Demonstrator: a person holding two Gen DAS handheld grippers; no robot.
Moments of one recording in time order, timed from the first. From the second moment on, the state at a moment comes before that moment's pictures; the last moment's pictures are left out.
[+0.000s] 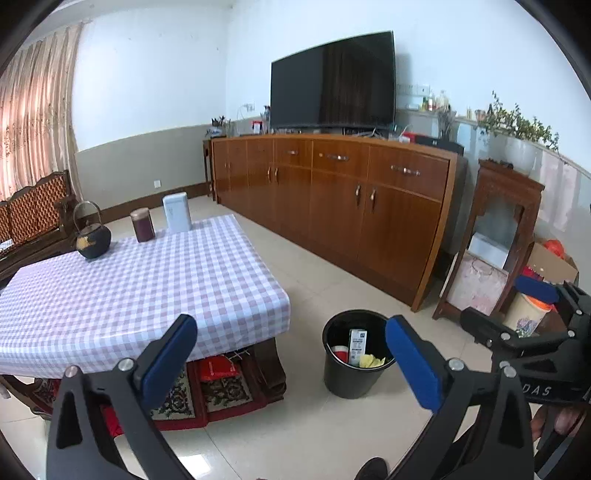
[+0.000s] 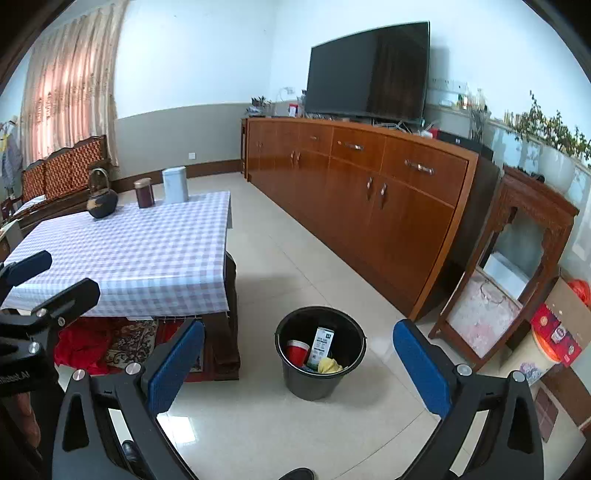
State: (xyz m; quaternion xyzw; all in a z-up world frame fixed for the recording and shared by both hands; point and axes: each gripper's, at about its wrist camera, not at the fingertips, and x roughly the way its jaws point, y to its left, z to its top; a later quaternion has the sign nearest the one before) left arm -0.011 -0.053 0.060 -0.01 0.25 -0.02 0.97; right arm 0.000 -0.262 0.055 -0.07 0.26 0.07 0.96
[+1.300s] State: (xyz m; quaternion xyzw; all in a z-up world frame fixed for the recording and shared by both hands) left arm -0.026 -0.056 0.065 -0.01 0.24 -0.02 0.97; right arm -0.016 -0.271 0.067 -0.06 0.24 0.06 0.97
